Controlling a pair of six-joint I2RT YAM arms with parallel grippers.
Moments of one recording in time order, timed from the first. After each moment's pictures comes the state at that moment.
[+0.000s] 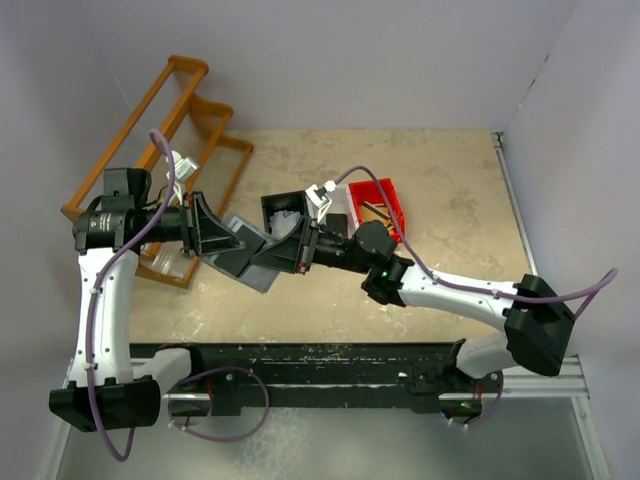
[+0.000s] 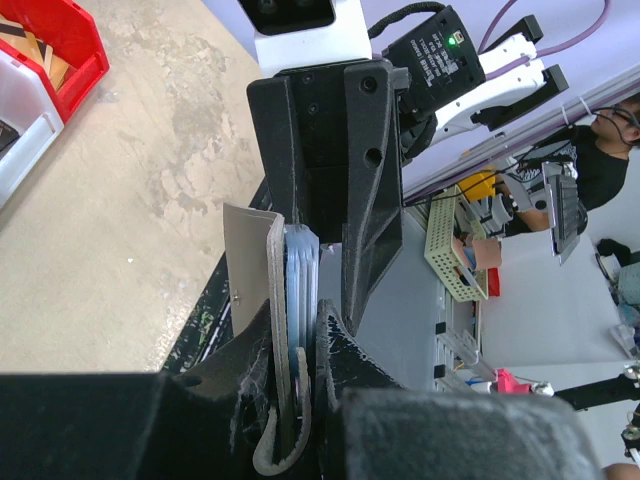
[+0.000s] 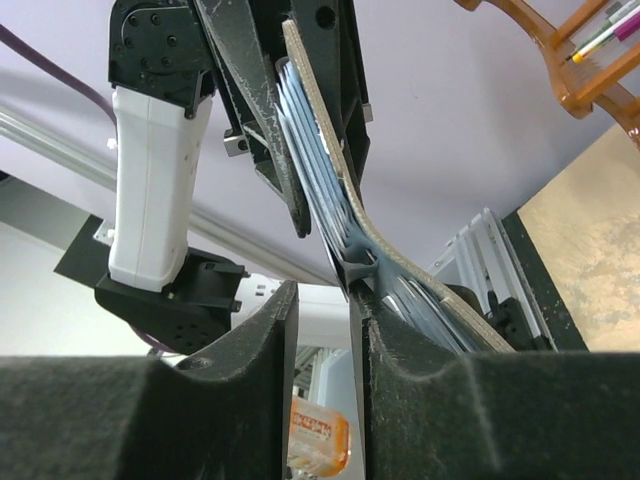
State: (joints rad) left arm 0.08 1.09 1.34 -1.20 1.44 0.15; right arm 1.00 1.41 0.90 0.75 -0.38 1.13
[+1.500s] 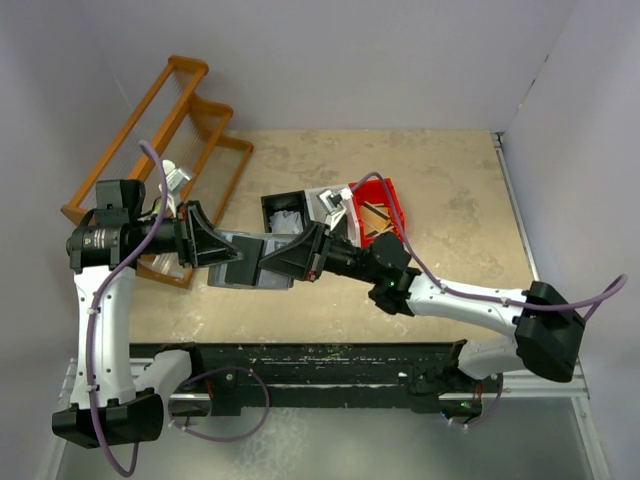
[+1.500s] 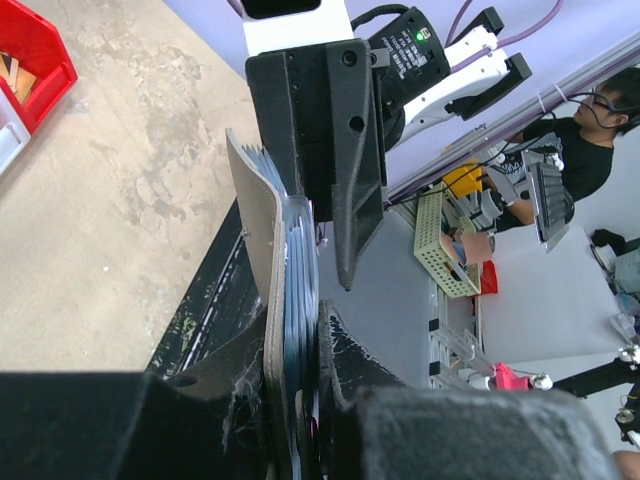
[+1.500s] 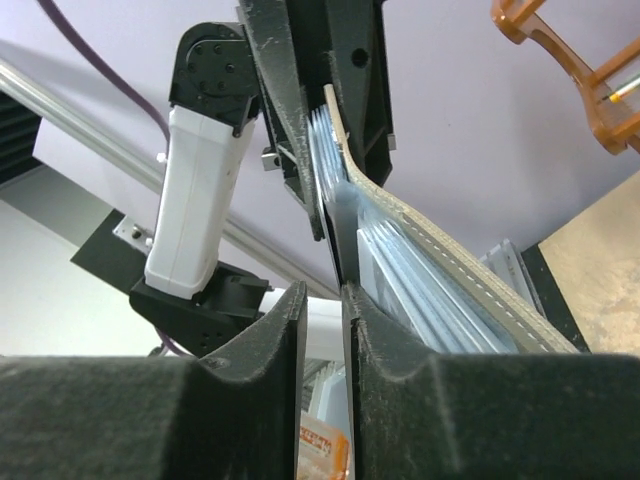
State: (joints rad) left arm 0.12 1.01 1.31 -1.23 1.50 0.17; right arm 1.03 1.34 0.81 0.88 -0.34 1.11
